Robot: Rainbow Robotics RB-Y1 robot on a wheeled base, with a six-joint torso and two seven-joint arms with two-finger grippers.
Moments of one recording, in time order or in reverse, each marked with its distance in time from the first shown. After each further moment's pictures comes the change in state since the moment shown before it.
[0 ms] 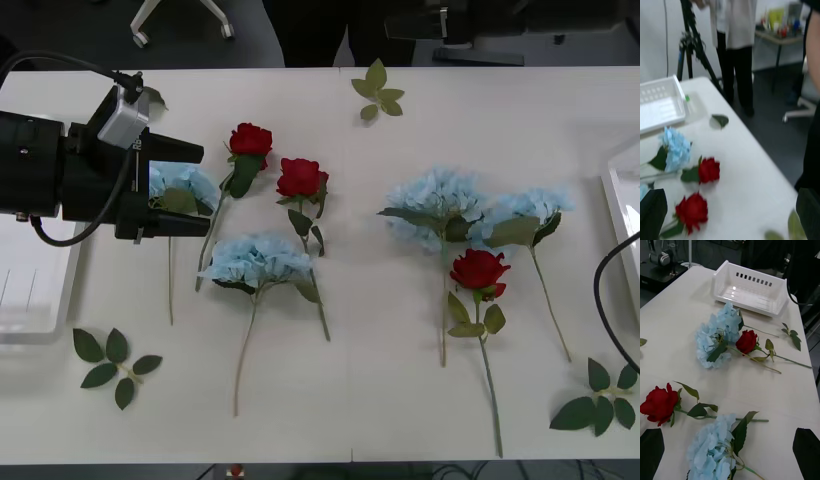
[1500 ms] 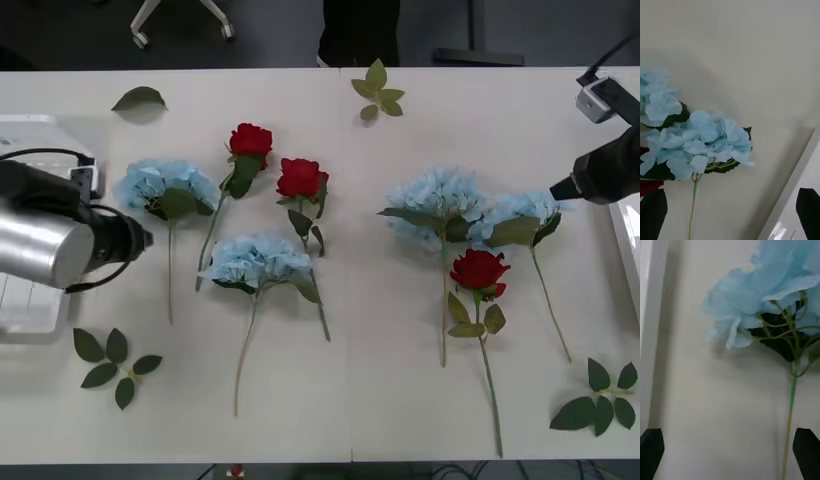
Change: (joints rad) right arm 0.449 -0.499 0.194 -0.478 0.600 0.130 -0.978; left arm 0.127 -0.154 -0.188 0.034 -1.375 -0.085 1.409
